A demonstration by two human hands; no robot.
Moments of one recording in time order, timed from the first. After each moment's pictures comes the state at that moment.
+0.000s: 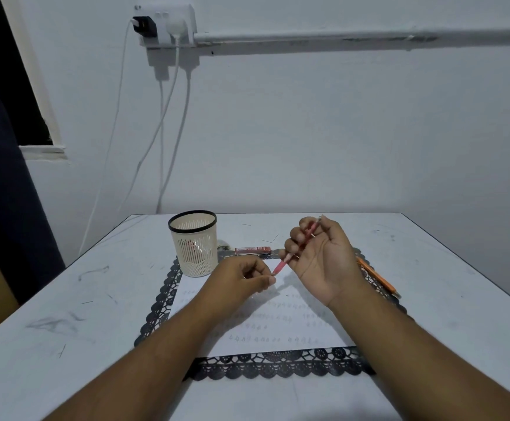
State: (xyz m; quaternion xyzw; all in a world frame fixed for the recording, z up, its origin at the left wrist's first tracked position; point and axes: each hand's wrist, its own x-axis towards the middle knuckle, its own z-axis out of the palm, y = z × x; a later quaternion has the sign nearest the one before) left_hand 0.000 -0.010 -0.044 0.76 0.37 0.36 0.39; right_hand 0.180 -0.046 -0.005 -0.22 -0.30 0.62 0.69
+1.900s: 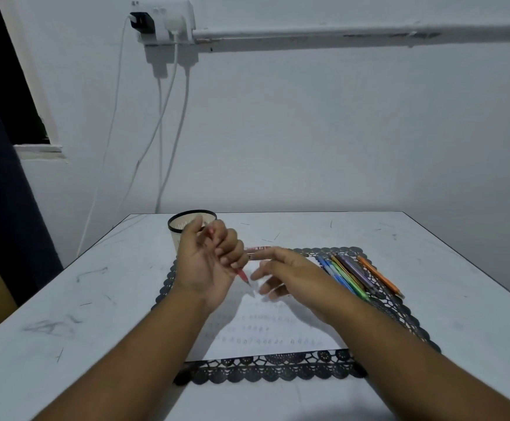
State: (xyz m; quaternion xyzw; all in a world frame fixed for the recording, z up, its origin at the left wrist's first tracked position) left_hand -0.010 -0.005 -0.012 0.39 0.11 0.57 0.72; right_hand 0.158 -0.063 -0.017 -0.52 -0.58 0.47 0.43
